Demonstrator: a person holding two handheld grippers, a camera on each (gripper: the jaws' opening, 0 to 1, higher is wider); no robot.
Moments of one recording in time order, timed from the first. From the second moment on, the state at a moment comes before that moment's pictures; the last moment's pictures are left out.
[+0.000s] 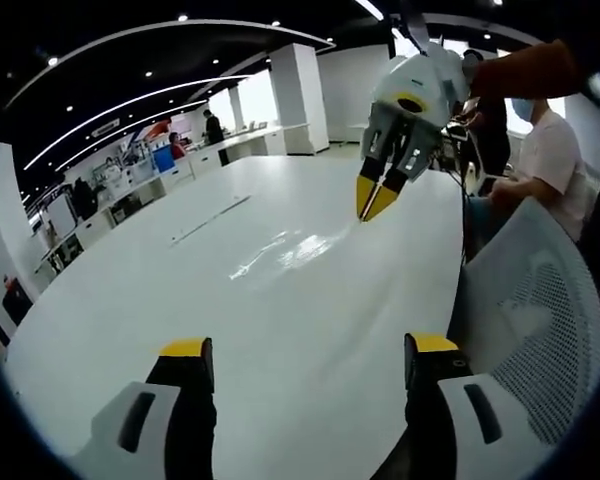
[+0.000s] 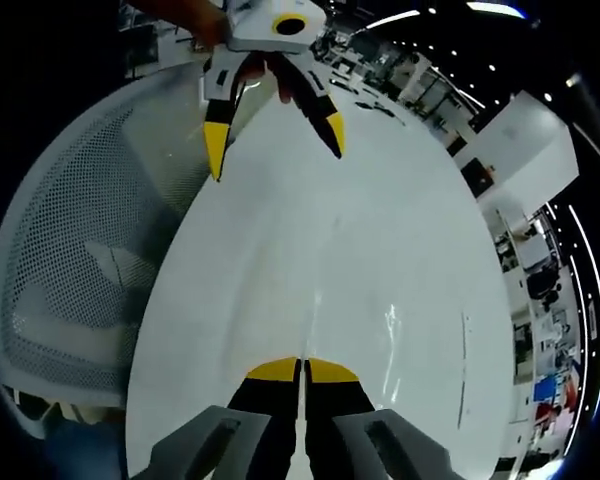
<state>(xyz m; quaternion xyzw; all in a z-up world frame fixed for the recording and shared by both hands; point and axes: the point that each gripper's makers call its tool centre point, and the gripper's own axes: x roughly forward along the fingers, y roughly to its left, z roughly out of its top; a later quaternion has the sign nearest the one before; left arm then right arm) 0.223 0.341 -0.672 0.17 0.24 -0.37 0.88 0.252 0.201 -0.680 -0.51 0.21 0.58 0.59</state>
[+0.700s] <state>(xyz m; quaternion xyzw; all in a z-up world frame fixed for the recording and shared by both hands) 0.228 0.320 -0.661 0.19 0.22 -0.39 0.87 0.240 0.201 -0.673 -0.52 0.20 0.59 0.58</state>
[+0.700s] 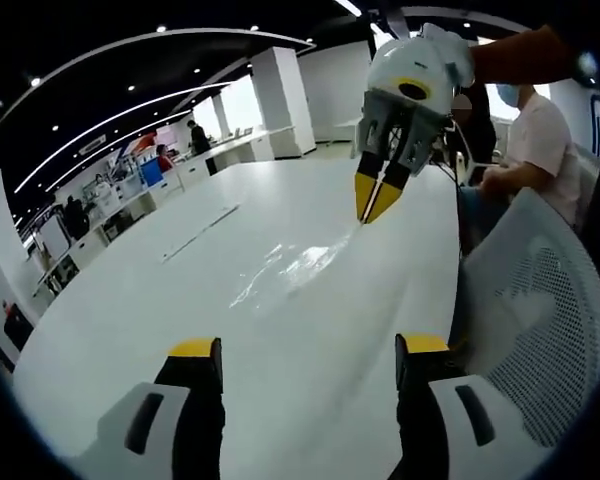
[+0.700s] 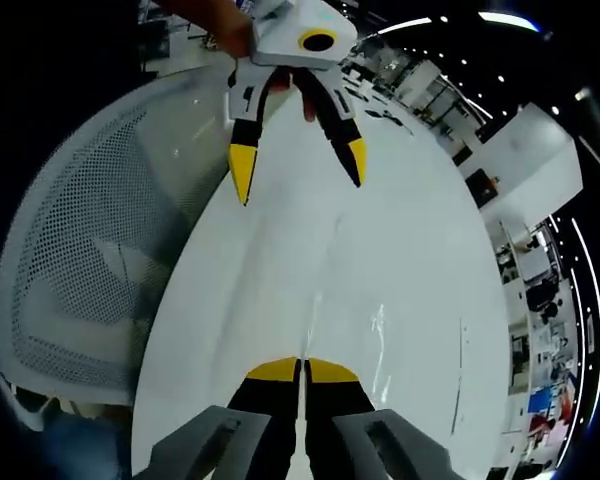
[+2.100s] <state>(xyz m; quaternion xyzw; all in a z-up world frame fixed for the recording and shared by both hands) 0.234 0.304 -0.676 0.31 0.20 -0.43 0.82 0.224 0.201 -0.667 -0.53 0.17 0.60 0.57</state>
